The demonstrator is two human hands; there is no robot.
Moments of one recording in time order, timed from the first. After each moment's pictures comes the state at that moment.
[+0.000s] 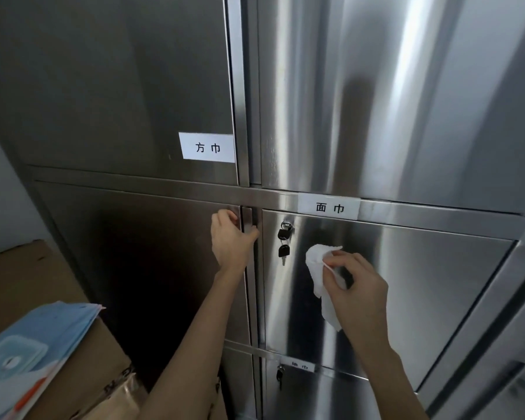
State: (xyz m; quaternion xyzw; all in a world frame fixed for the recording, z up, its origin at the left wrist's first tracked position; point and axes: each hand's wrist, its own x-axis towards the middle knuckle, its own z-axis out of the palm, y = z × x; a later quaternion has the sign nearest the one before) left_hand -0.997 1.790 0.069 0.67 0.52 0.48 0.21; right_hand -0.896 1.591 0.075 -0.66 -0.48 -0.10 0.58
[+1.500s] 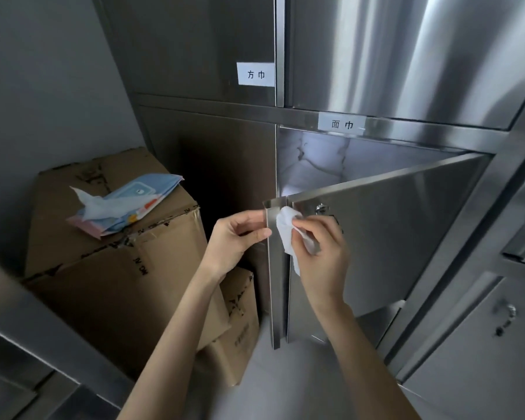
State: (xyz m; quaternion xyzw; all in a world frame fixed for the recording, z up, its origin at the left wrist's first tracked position) left_hand -1.134 1.493 0.063 0.68 0.34 0.46 0.46; right_hand -0.992 1.433 0.048 -0.52 -0.54 -0.06 0.66
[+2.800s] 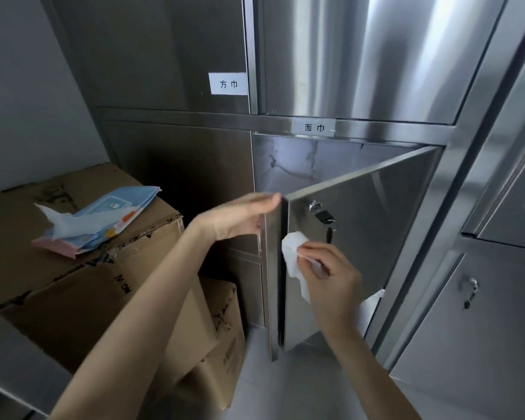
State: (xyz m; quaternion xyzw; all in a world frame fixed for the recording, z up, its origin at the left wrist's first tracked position) left_hand -1.118 1.534 0.107 0.69 0.24 0.14 0.67; right_hand -0.998 1.397 0.008 -0.54 -0.50 -0.07 0.68
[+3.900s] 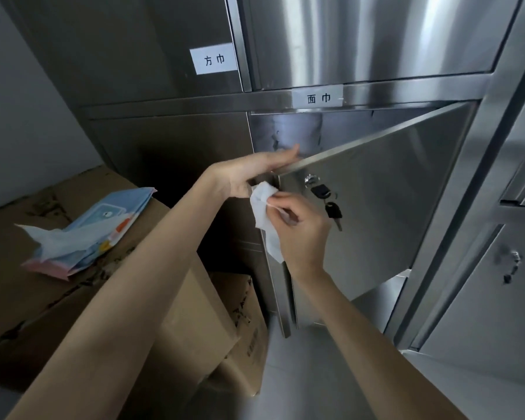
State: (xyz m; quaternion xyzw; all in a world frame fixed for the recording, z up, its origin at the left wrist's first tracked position) left_hand -1.076 1.596 0.133 0.70 0.31 0.04 0.64; right_hand -1.022 1.492 0.028 -0.49 -0.47 -0.06 0.73
